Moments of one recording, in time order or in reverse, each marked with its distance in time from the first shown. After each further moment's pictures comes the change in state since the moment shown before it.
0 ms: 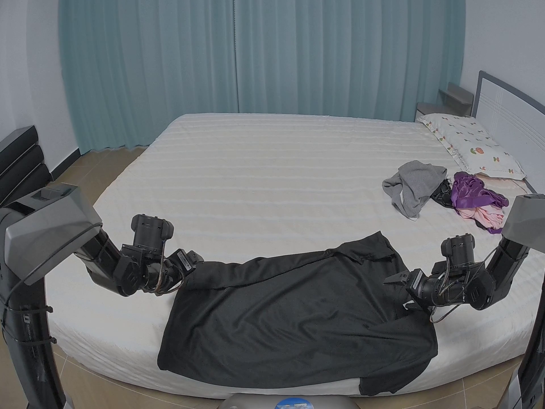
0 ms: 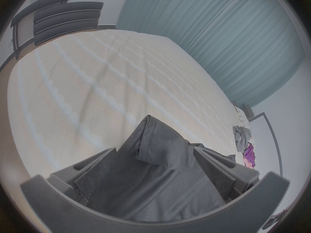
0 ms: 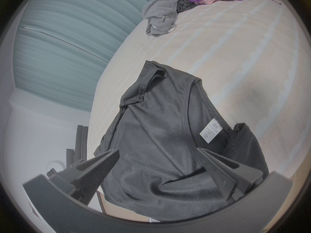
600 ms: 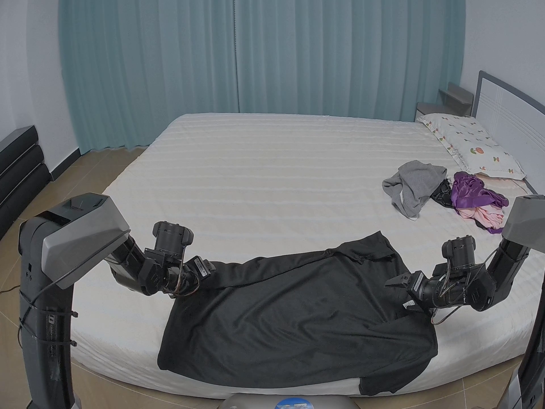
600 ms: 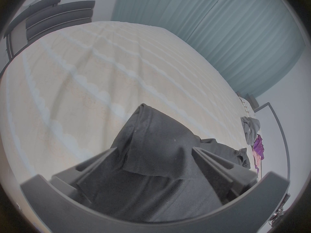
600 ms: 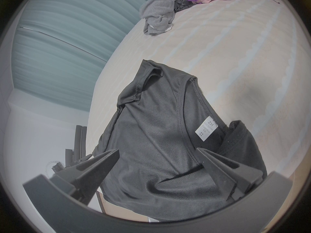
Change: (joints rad) left arm -0.029 0.164 -0.172 0.062 0.007 0.042; right arm -0.007 0.003 0.013 -0.001 -0.001 -0.004
